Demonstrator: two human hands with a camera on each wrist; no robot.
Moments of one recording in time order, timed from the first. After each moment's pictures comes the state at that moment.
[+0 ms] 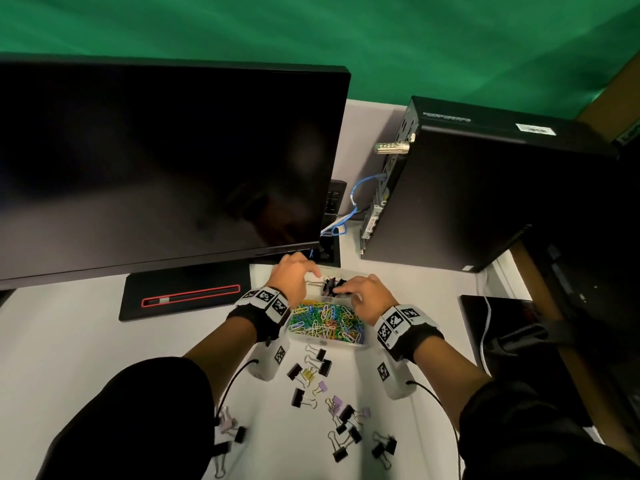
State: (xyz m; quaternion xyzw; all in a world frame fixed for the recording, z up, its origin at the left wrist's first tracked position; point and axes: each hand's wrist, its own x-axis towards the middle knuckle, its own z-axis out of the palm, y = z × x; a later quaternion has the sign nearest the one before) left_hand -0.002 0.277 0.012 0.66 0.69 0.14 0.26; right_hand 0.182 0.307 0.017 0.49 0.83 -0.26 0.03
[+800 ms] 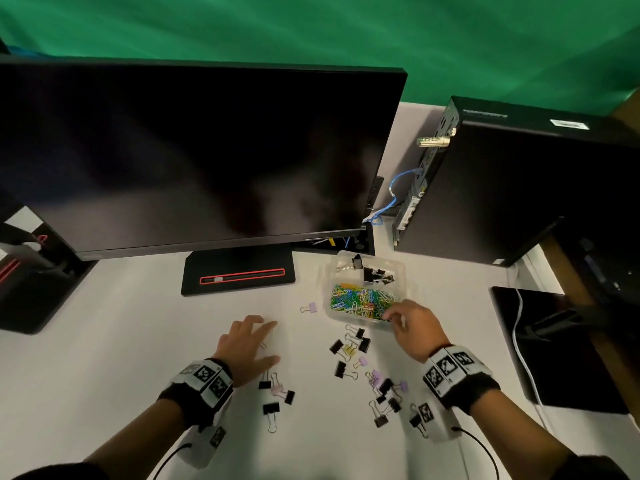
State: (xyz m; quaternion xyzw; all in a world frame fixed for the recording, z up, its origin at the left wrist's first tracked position) left_hand -0.090 0.088 -0.019 0.62 0.74 -0.02 0.28; right_hand 0.203 0.217 0.014 0.52 0.81 -0.24 -0.08
